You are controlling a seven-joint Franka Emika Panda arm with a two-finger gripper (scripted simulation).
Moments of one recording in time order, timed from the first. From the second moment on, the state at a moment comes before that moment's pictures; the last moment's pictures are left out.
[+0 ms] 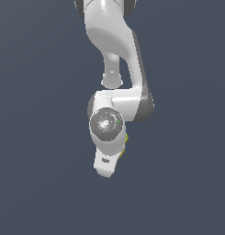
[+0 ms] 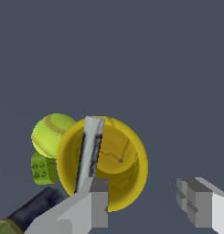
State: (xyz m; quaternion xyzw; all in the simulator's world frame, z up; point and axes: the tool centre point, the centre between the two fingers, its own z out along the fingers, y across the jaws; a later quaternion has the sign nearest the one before) arm 0.100 0.003 0.124 -0.79 -0.60 0.06 0.08
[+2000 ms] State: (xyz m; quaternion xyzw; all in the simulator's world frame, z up) arm 0.099 0.004 0.066 -0.74 -0.66 0.06 0.10
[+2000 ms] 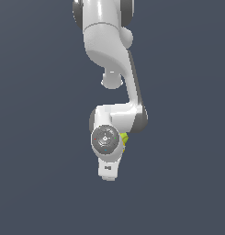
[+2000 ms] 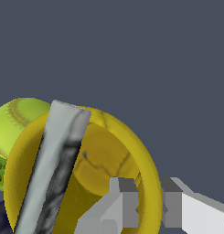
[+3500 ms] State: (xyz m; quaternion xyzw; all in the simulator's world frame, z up) arm 0.017 0.035 0.249 -0.74 -0.66 0.06 0.10
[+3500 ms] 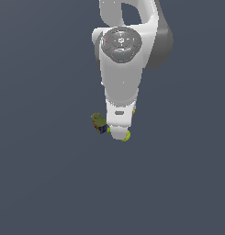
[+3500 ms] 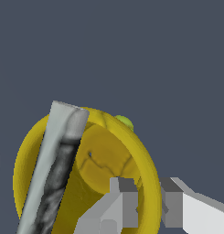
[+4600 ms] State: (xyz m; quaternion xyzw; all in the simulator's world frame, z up) arm -0.049 0.063 0.416 -0.74 -0.66 0.06 0.10
